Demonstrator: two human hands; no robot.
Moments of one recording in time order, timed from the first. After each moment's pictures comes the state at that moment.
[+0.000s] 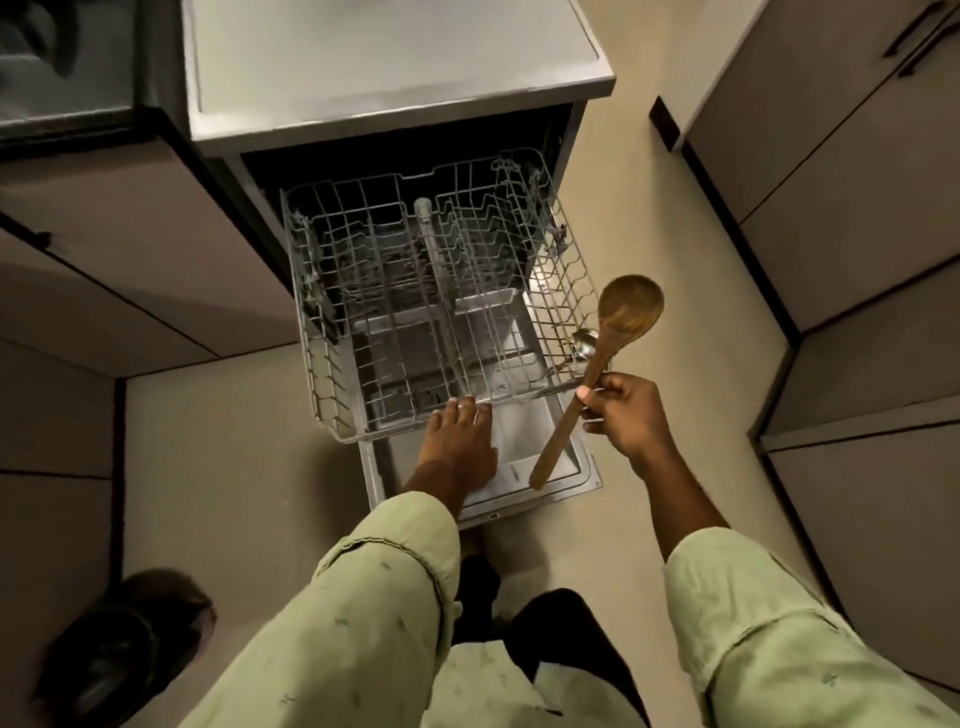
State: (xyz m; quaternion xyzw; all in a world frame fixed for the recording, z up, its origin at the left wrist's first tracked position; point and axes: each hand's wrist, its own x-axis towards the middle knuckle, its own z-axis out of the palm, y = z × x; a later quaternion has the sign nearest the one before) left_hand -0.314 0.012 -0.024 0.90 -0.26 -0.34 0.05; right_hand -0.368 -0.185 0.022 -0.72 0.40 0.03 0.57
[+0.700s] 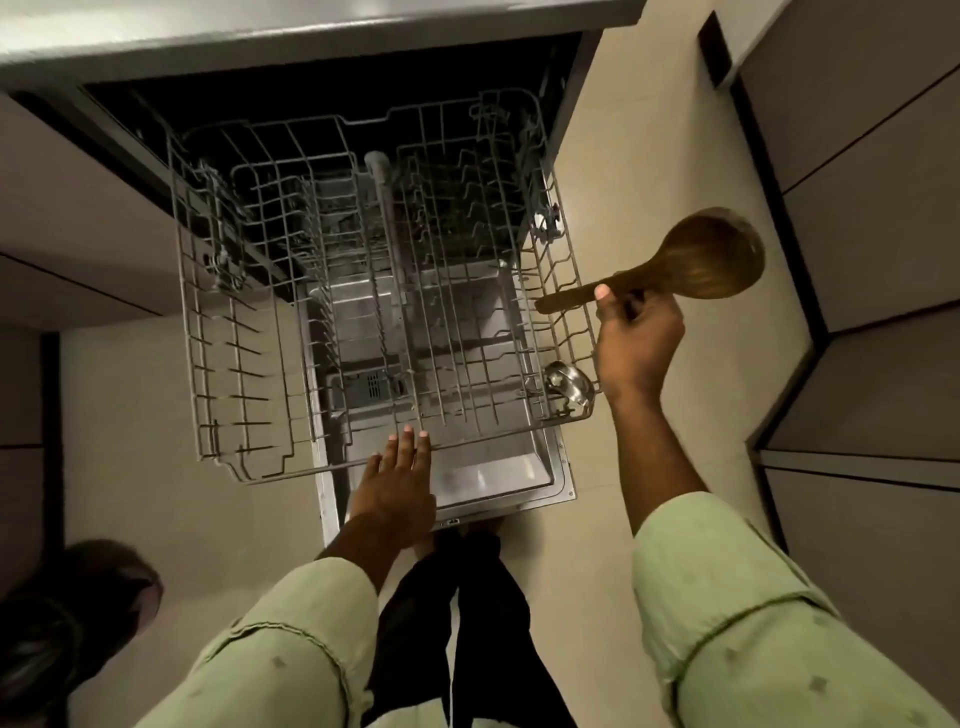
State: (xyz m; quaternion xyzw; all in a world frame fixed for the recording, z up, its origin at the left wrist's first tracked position) left_hand -0.278 -0.026 -0.109 0.88 -0.19 -0.44 -0.01; right_hand -0.220 -0.280 -0.024 -0.75 0.39 -0.19 0.51
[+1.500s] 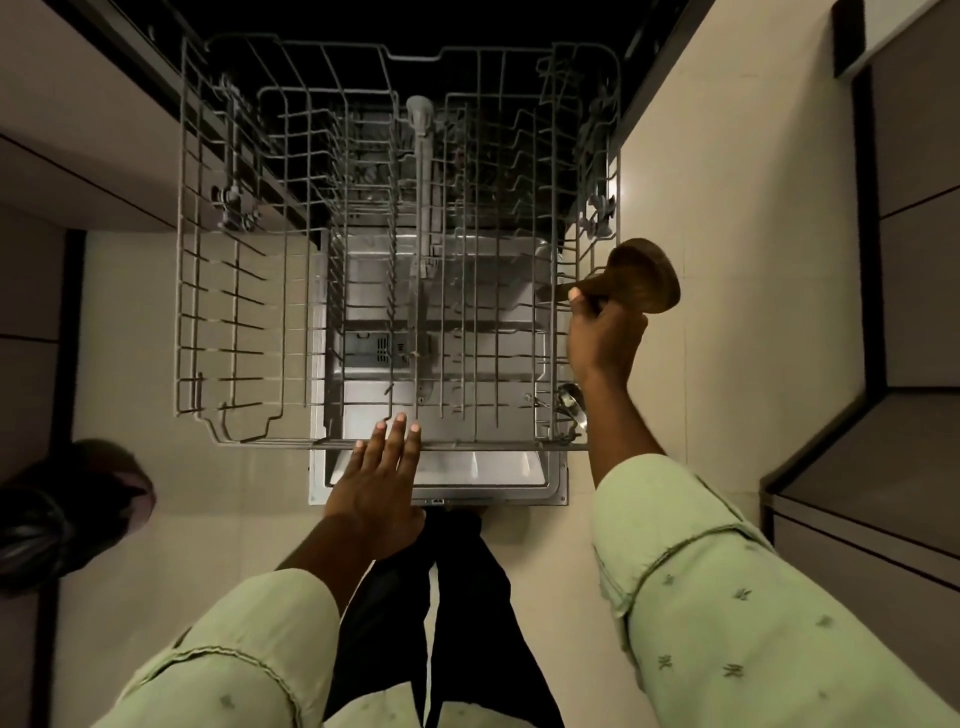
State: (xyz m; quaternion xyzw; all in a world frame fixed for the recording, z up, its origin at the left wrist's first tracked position) left_hand -0.276 -0.041 -0.113 0.87 -0.16 -0.47 -0.03; right_hand -0.157 -0.284 -0.116 -0.81 0.37 -0.02 0.46
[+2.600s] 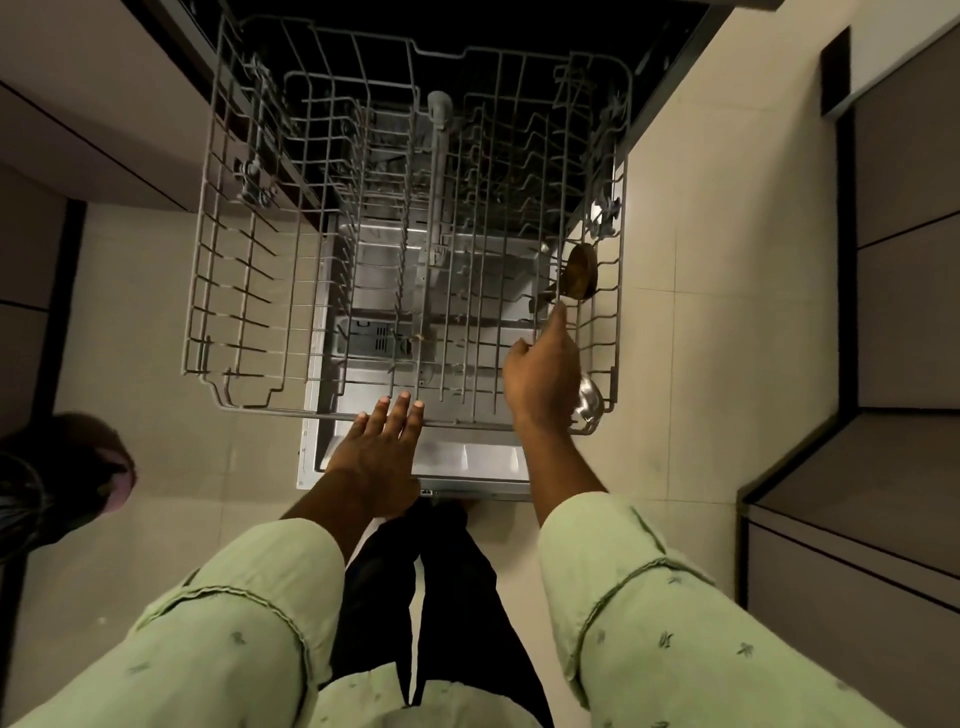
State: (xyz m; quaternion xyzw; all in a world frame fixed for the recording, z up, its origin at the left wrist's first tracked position) left_hand -0.272 -0.037 -0.110 0.86 -0.17 -0.48 -0.03; right_hand -0.210 -0.220 -0.102 -0.91 0.29 0.06 0.31
